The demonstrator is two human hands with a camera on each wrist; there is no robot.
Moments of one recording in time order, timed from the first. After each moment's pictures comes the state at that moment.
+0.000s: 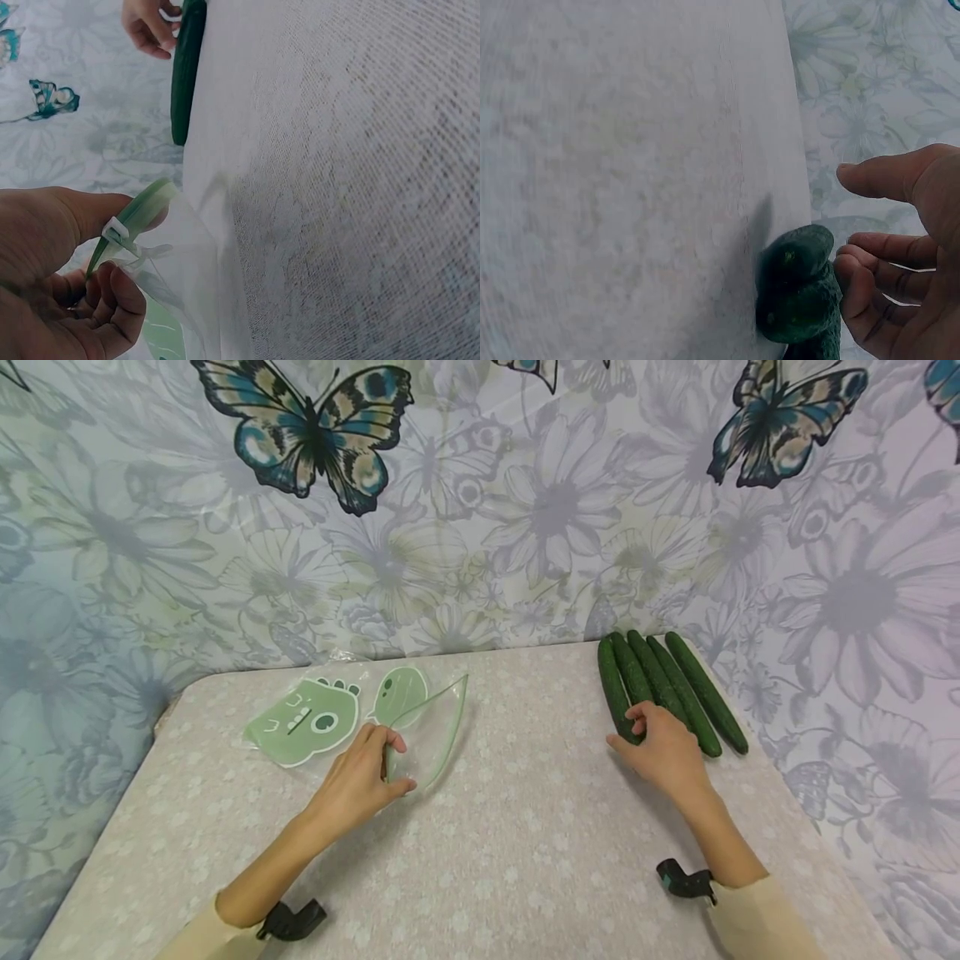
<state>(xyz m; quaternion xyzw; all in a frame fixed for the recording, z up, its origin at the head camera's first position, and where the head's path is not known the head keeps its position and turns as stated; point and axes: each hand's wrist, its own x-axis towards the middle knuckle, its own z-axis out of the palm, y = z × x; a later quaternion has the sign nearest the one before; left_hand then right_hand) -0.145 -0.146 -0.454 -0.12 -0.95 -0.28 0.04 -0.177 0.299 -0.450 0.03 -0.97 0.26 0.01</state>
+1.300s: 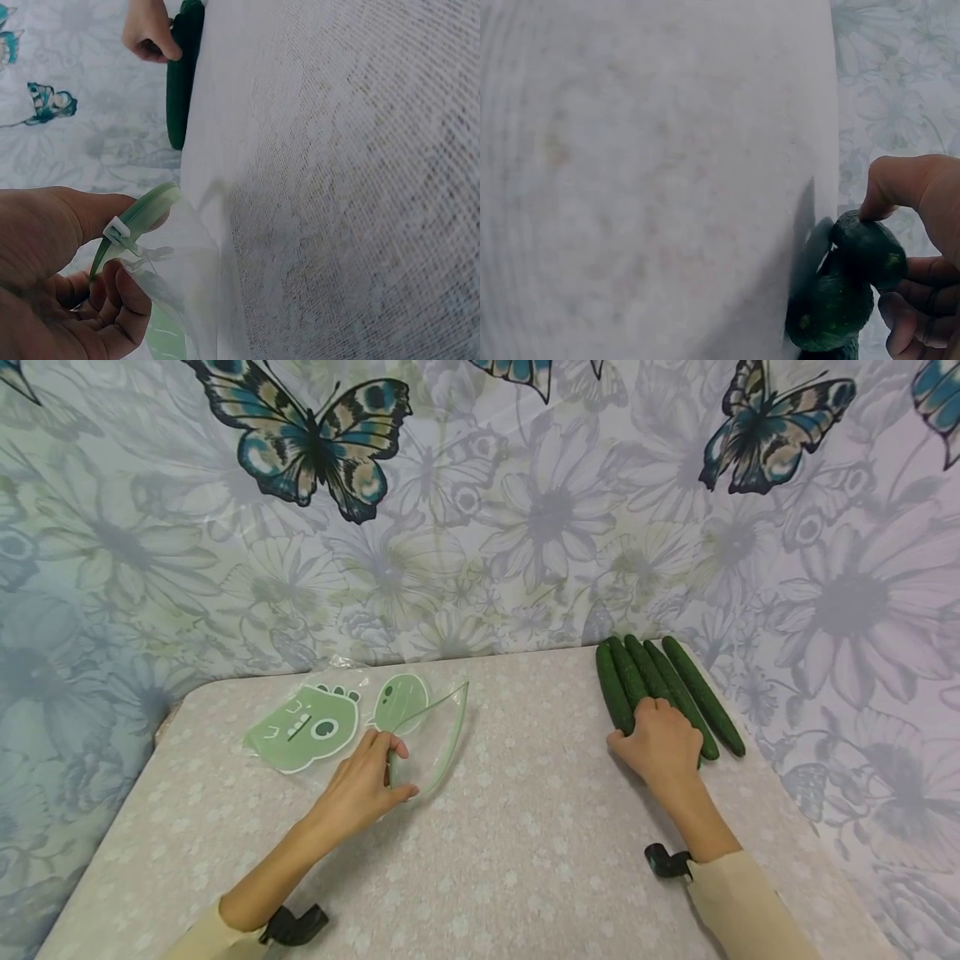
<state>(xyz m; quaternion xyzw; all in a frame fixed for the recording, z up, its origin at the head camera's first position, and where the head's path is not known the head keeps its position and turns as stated) -0.144 -0.145 -0.457 -0.13 -0.95 -0.27 0.03 -0.197 0.297 -0.469 -0.03 -0.98 0.13 0.12</state>
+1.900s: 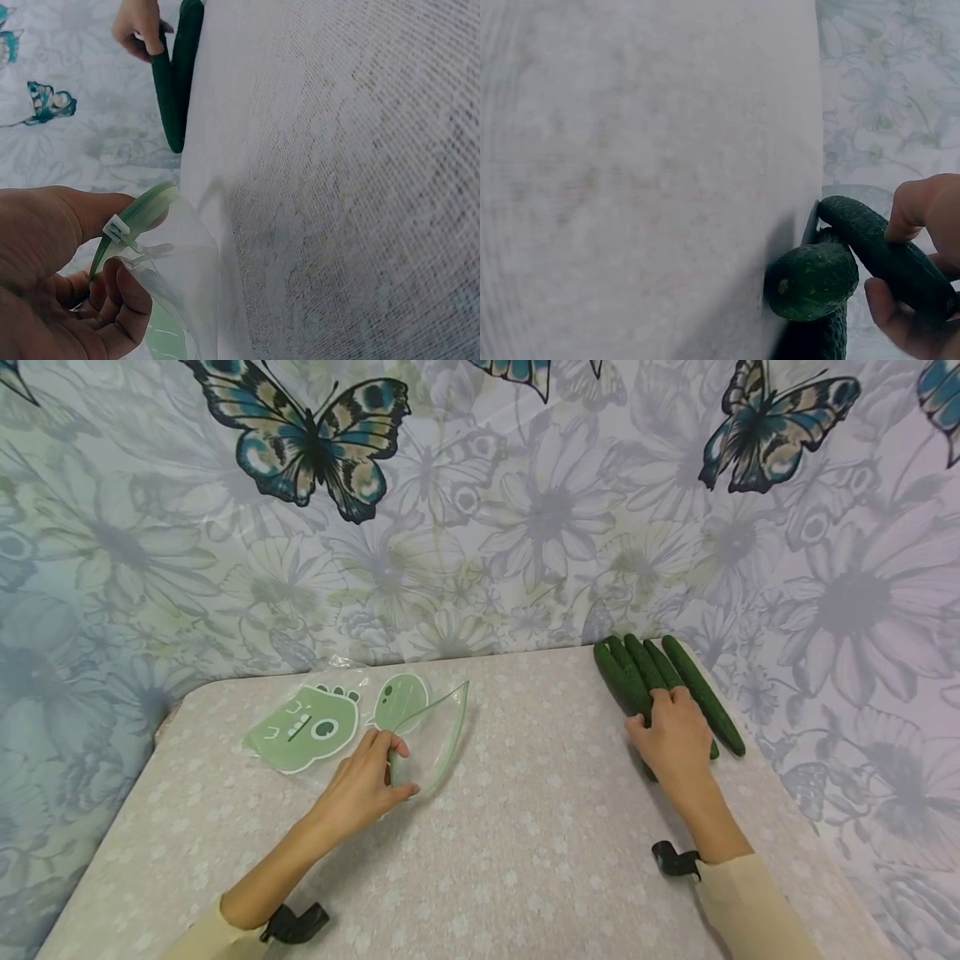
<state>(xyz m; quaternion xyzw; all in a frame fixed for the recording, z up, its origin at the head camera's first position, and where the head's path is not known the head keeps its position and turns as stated) -0.147 -0.144 -0.456 -0.12 -0.95 -0.28 0.02 -0.194 0.306 -0.461 0.01 -0.96 0.18 0.22</state>
